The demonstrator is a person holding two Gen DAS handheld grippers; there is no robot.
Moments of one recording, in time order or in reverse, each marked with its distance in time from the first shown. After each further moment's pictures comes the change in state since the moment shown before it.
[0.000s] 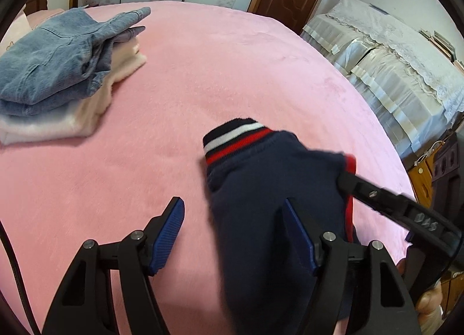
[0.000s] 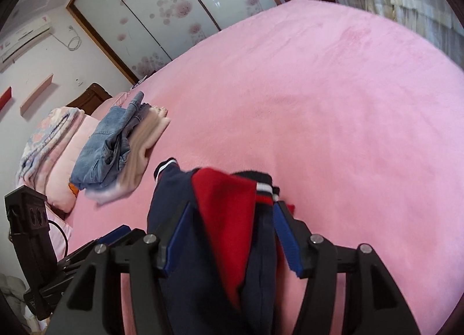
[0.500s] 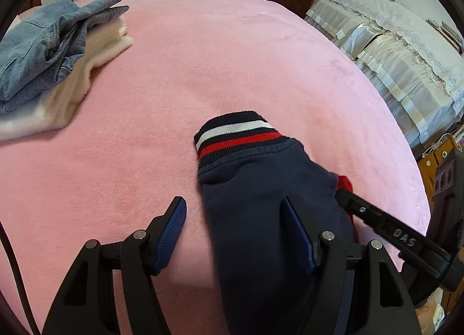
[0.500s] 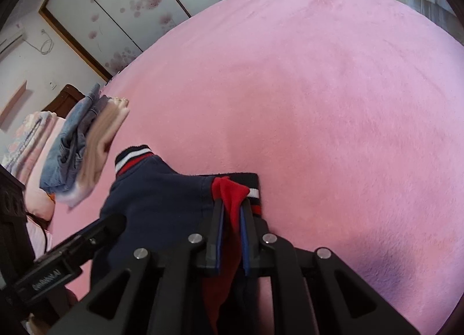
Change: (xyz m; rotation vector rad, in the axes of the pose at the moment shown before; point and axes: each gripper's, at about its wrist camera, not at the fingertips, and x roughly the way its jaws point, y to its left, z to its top) left arm 0.041 -0.012 -0.001 0.002 0.072 0.020; right arm 0.024 -0.035 -0.018 0.070 0.036 -0.114
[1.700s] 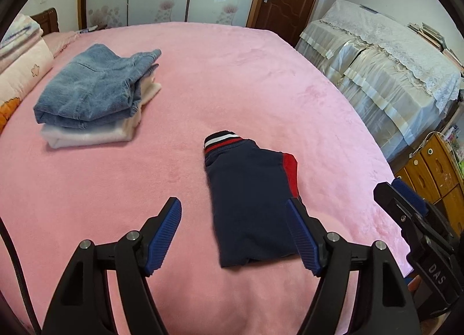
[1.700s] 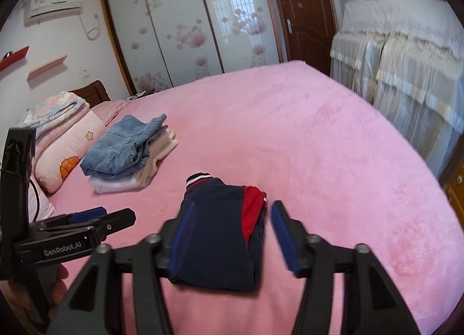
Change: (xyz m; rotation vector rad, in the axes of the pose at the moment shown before) left arm -0.185 -0.036 -0.045 0.041 -0.129 0.061; right arm -0.196 0.097 -0.052 -0.313 -0.302 -0.103
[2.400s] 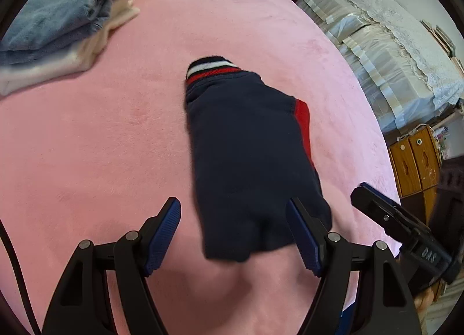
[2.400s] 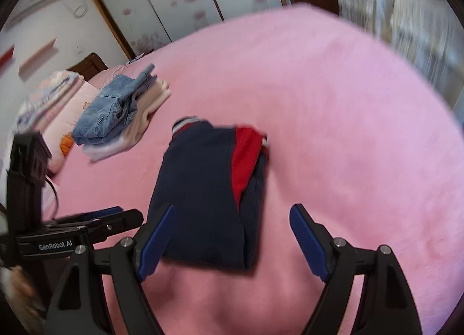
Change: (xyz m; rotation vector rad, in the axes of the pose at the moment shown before) left arm 0.110 0.029 -0.025 -0.091 0.284 -0.180; right arm 0.096 -0.053 -0.037 0.159 0.339 0.147
